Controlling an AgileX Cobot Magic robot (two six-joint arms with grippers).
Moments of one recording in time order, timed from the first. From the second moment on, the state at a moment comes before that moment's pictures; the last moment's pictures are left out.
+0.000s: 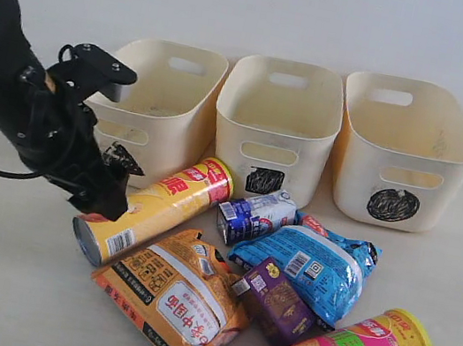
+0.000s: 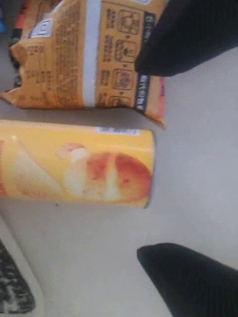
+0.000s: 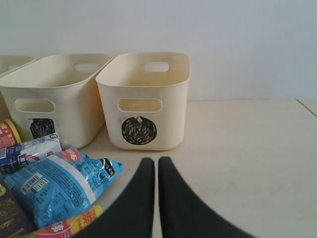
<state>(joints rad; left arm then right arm) -0.40 1.68 -1.12 -0.10 0.69 0.33 0.07 0.01 0.00 0.04 0.16 -0.02</state>
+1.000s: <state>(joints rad) -0.40 2.05 -1.31 -0.33 0.47 0.52 0.07 0.01 0.00 0.04 0.16 -0.02</state>
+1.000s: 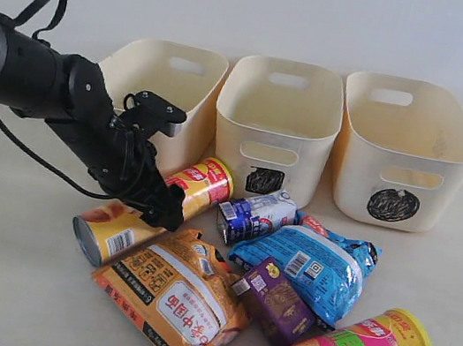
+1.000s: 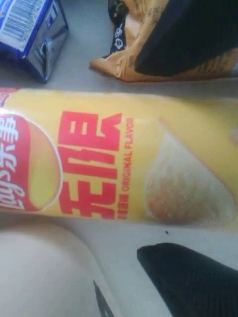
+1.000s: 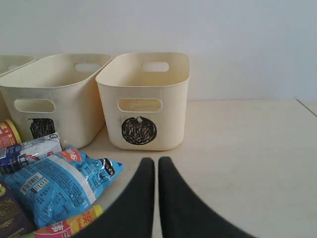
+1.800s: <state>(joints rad) -0.41 2.11 -1.31 -0.34 0.35 0.52 0.07 0.01 0.00 0.04 0.16 -0.02</state>
